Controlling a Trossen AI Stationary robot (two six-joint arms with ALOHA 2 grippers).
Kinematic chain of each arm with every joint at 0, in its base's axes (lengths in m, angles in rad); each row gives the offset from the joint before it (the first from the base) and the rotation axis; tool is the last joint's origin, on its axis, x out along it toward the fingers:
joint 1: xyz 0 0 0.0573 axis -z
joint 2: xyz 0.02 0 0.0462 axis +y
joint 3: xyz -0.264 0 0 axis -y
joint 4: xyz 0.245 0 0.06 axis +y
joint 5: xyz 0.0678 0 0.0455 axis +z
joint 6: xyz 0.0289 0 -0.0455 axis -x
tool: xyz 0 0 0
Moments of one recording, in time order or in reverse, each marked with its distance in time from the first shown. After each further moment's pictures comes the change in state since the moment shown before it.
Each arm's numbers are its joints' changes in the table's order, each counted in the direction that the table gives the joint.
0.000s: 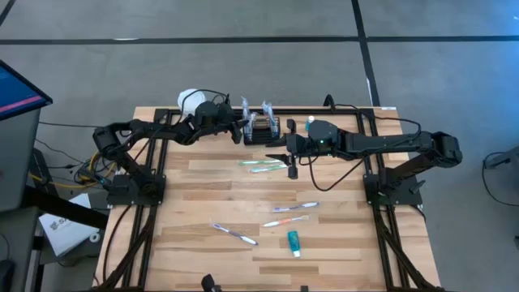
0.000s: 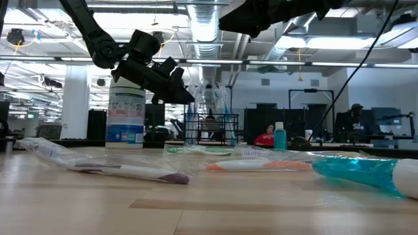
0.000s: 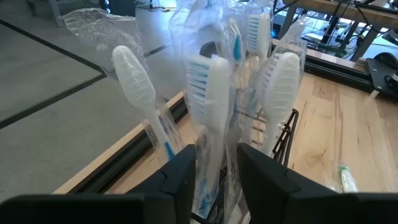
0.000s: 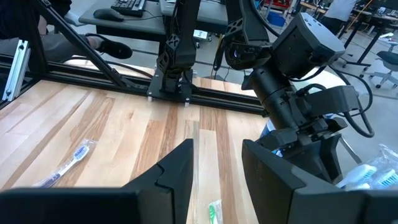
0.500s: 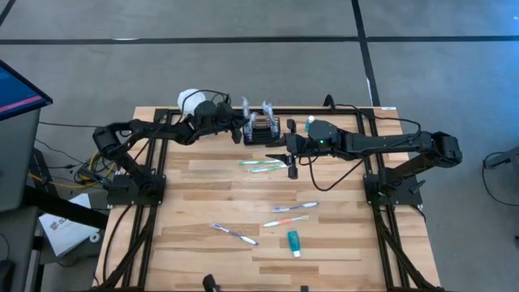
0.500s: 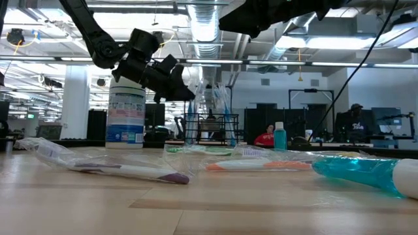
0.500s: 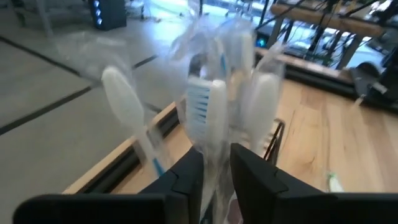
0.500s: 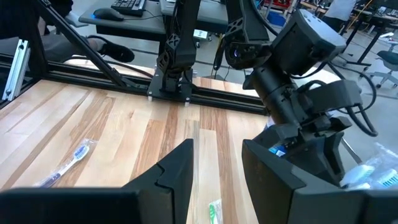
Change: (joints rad) left arm 0.002 0.000 0.000 -0.038 -0.031 0.000; right arm 0.000 0.000 0.000 0.001 0.000 0.000
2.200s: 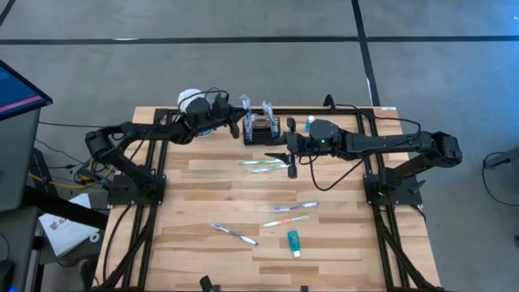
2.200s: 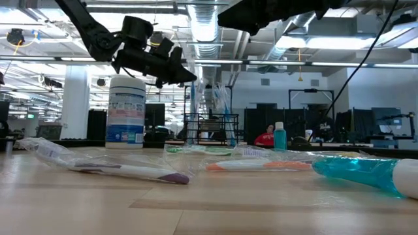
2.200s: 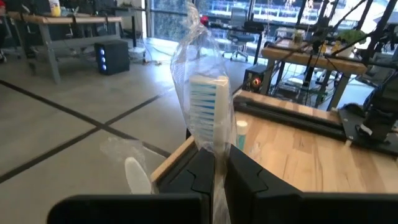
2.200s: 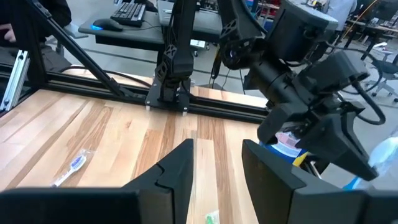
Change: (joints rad) left arm 0.000 -0.079 0.001 -0.099 -0.001 -0.011; right arm 0.000 0.000 0.000 -0.039 0.000 0.000
